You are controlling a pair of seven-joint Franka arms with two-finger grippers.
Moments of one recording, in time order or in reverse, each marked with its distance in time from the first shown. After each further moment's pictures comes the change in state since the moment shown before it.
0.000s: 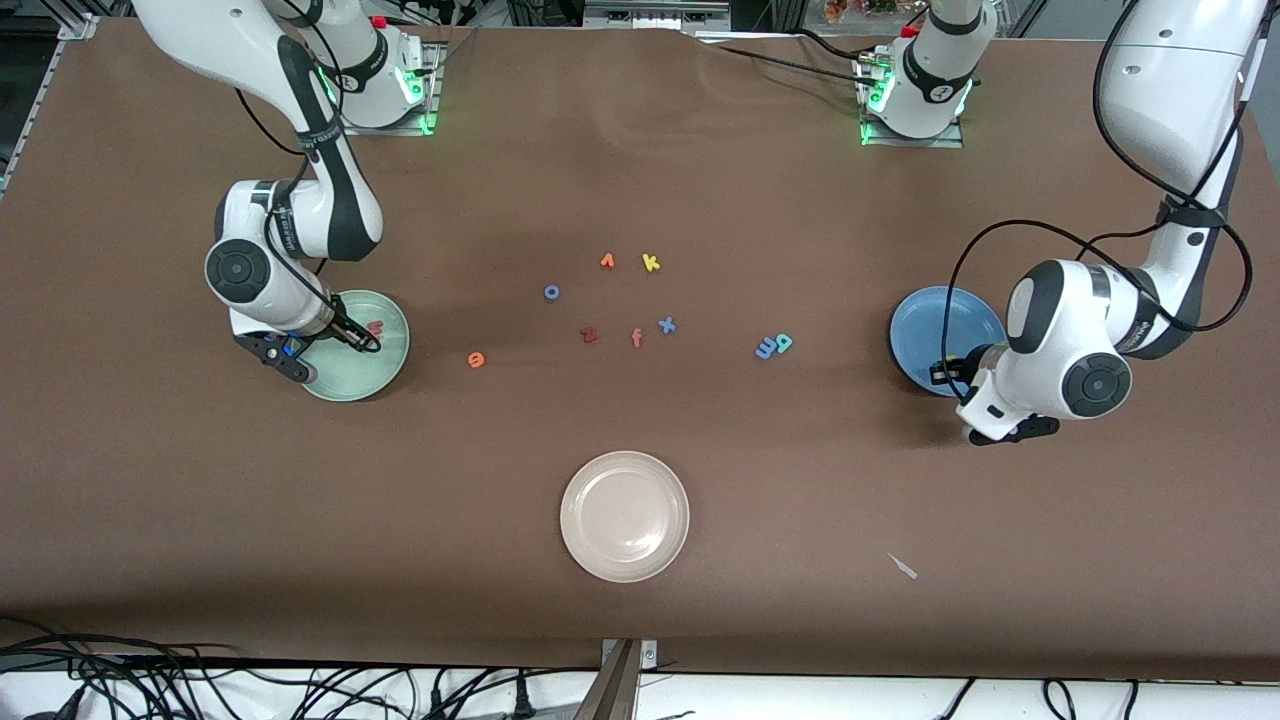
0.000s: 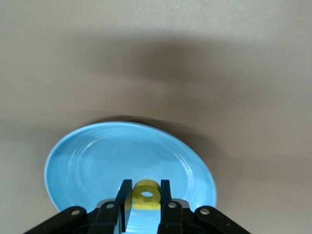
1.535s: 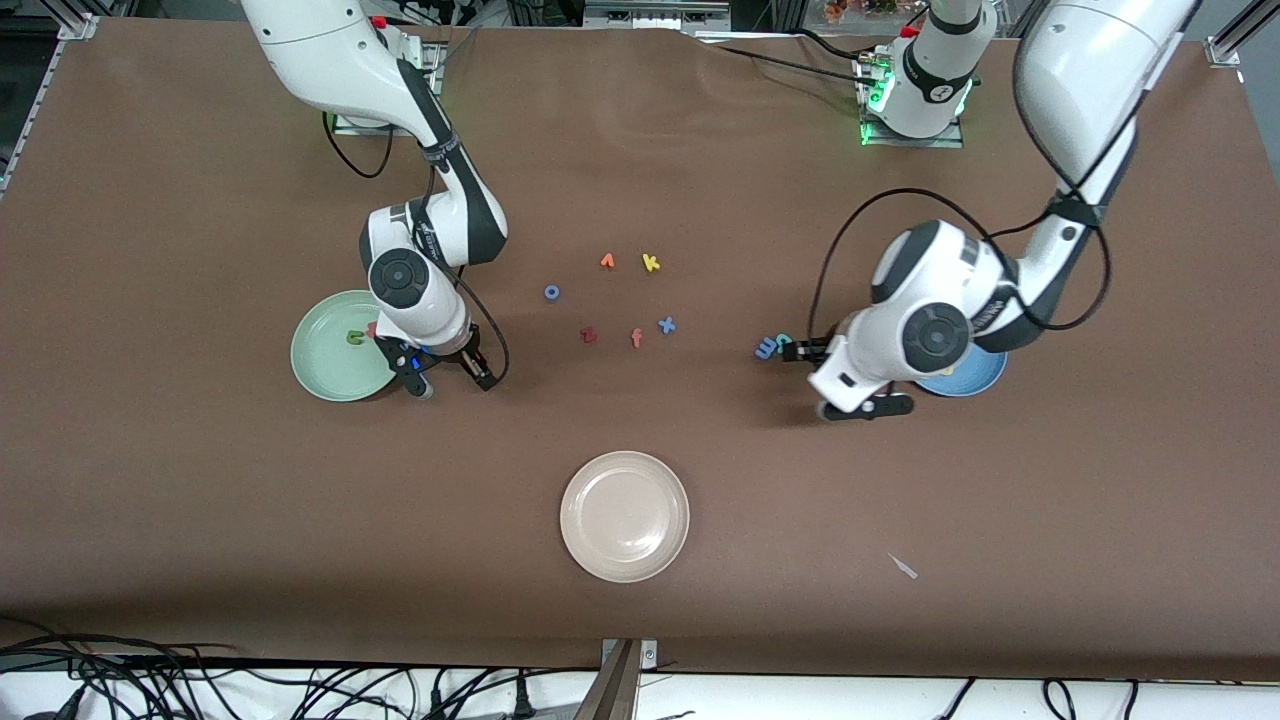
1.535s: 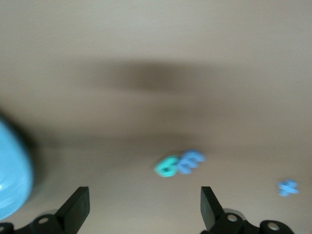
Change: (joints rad) left arm -0.065 0.032 -0.342 0.070 -0.010 0.070 -0.247; right arm 0.072 0.203 0.231 0.202 0.088 0.147 0.570
